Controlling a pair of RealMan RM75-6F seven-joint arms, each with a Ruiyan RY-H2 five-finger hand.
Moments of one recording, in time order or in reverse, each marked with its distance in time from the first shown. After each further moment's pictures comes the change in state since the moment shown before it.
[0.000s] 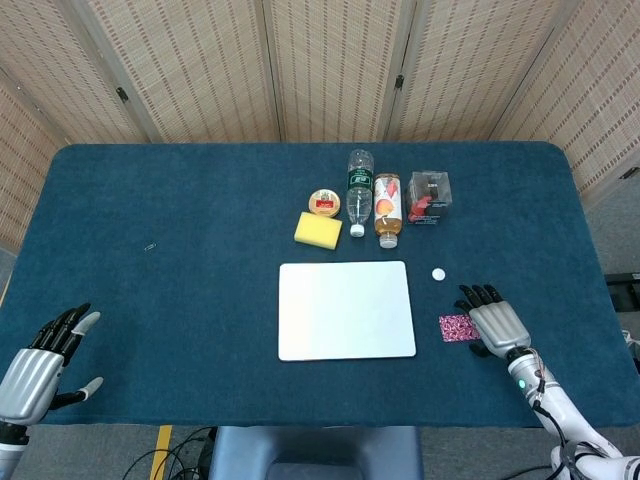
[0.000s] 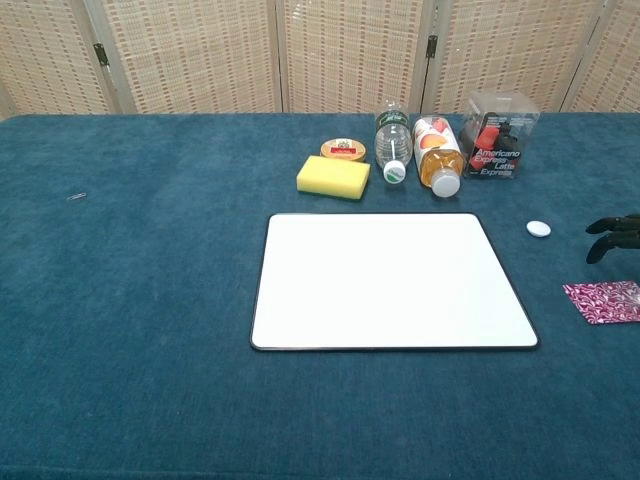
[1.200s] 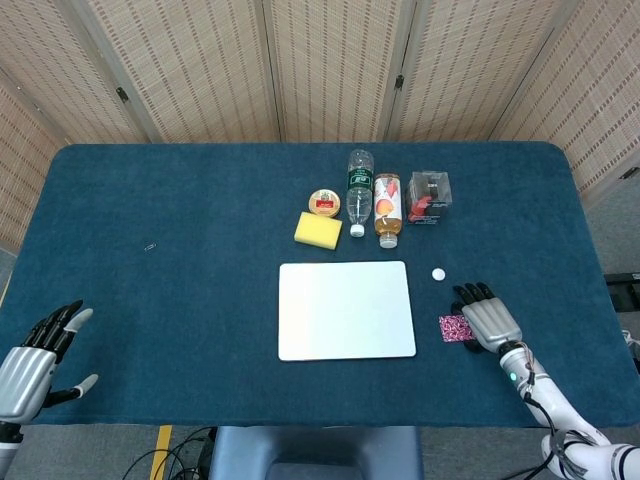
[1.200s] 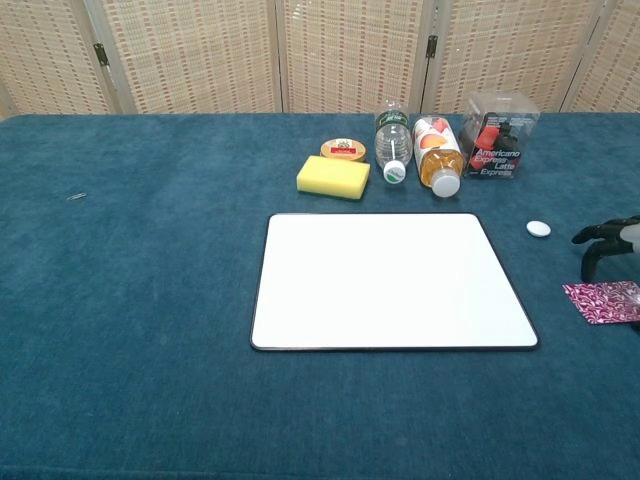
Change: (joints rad) left arm 0.002 0.002 -0.011 0.023 -0.014 0.006 -0.040; right arm 0.046 -0.038 -0.002 0.054 0.032 -0.050 0.003
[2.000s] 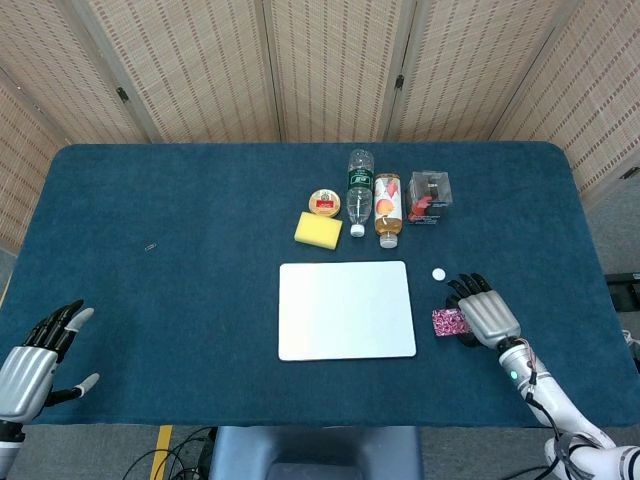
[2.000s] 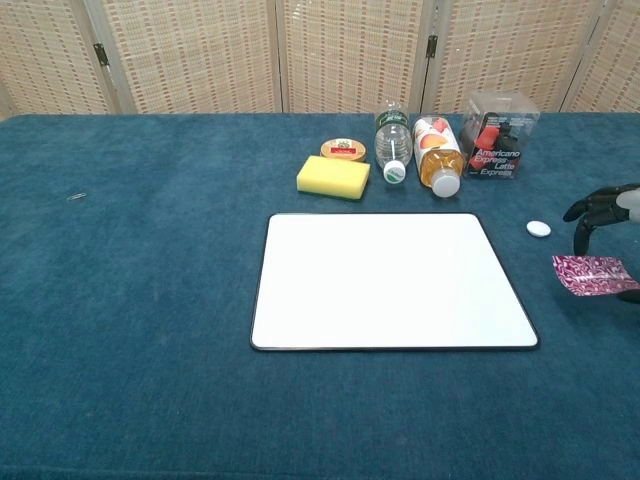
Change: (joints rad) left arm 0.000 -0.001 -0.001 -0.007 -0.002 -0.003 0.004; right arm 0.006 0.065 0.024 -0.114 -0.049 0.067 0.033
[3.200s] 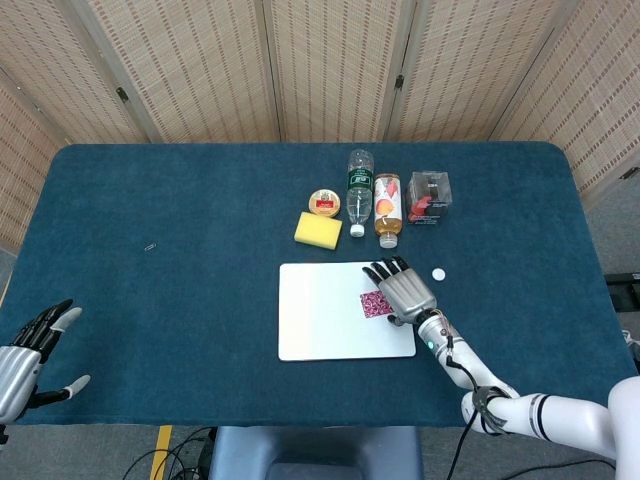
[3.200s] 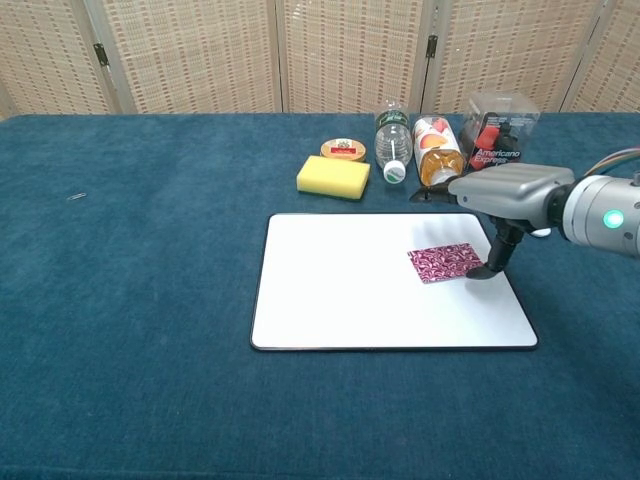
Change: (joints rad) left arm -0.003 0.039 0.011 0.053 0.021 0.023 -0.179; right arm 0.291 -0.221 0.080 0.030 0.308 -0.110 -0.289
